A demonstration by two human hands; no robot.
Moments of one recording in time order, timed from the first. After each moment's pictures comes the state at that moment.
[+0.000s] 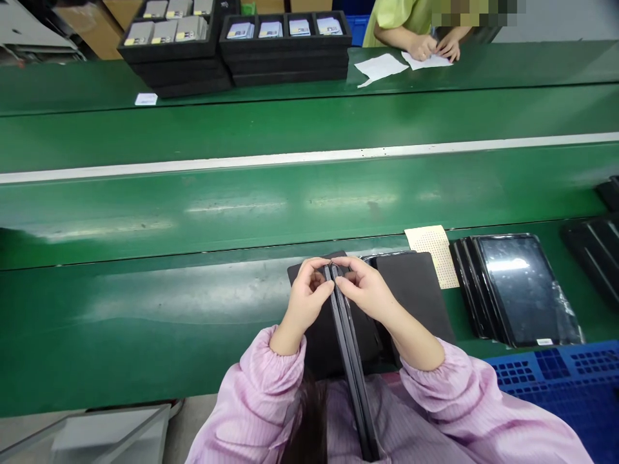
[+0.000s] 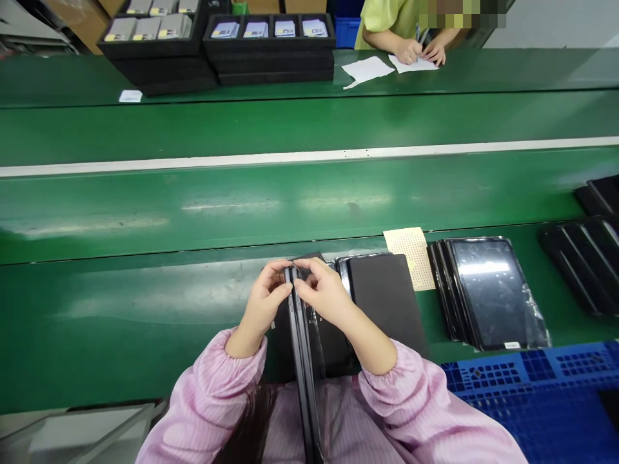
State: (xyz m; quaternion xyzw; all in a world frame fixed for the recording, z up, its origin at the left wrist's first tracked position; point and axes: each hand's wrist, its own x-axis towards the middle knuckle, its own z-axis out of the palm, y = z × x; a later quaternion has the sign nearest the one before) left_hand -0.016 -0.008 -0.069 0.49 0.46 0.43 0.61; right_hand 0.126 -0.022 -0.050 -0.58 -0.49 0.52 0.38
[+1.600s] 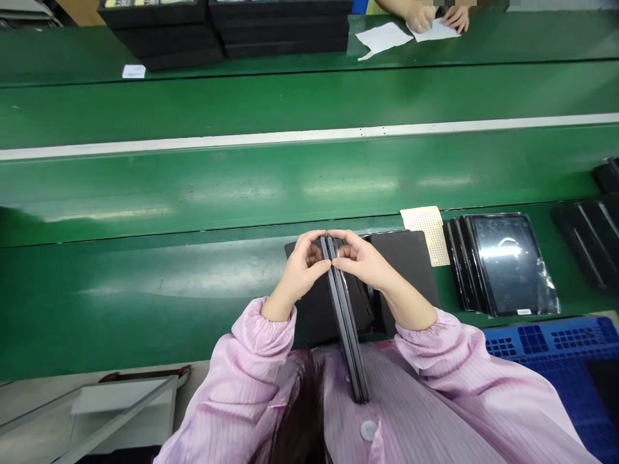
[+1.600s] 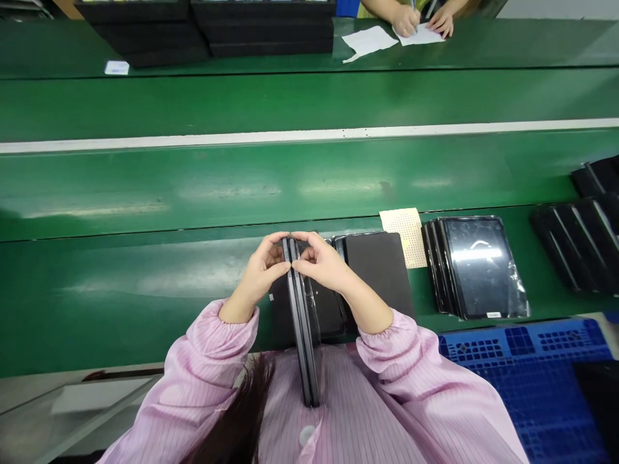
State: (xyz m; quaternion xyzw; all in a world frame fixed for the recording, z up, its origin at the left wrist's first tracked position) left_hand -0.022 -0.006 -0.073 0.54 0.40 0.38 0.64; right_hand 0.140 -0.023 -0.049 -0.50 -0.43 0.64 0.39
